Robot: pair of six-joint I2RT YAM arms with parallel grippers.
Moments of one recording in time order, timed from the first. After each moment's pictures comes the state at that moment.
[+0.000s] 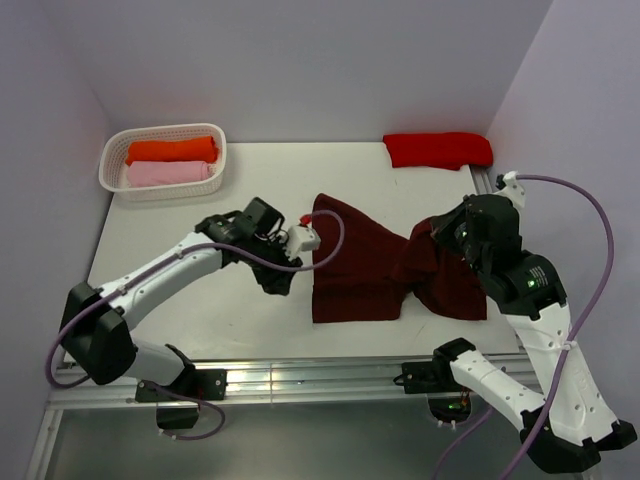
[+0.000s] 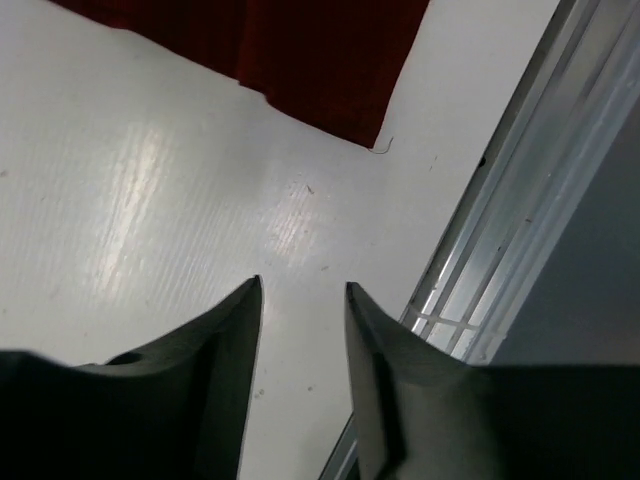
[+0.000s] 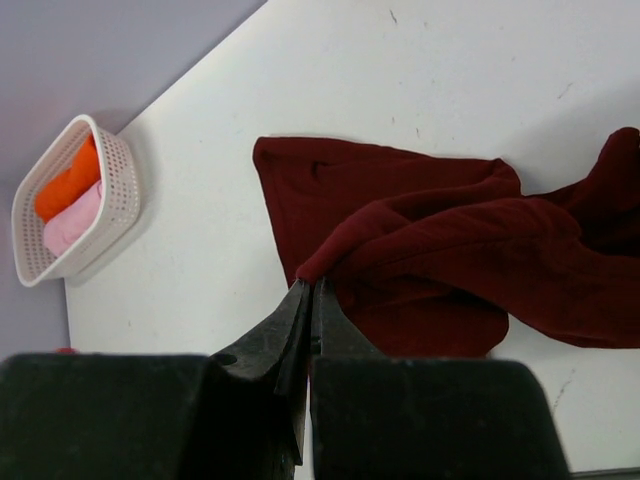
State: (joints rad) left arm -0.68 1.39 1.15 -0.85 0.42 0.30; right arm 0.37 0.81 1.25 -0.95 0.34 0.82
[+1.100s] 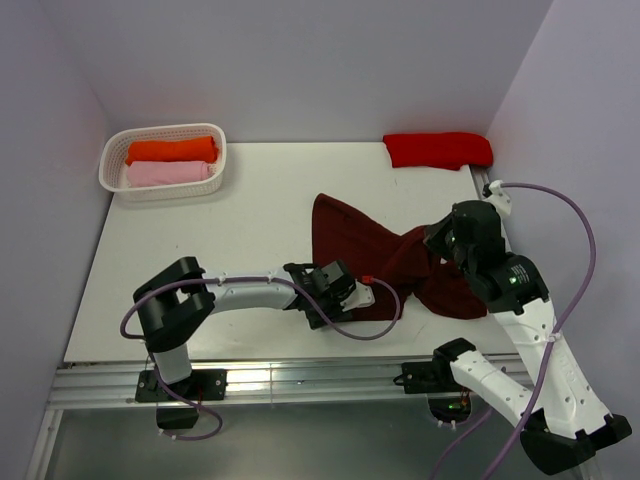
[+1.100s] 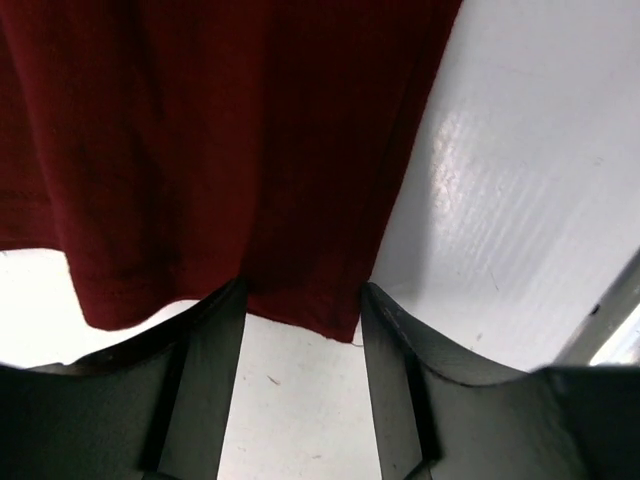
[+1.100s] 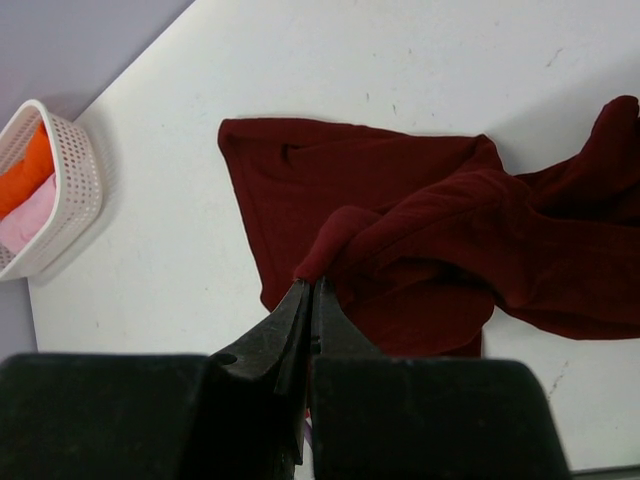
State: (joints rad) left arm -1.14 1.78 1.10 -0.47 -0.02 0.22; right arm 0.36 0.80 1.10 -0.88 0.34 0.84
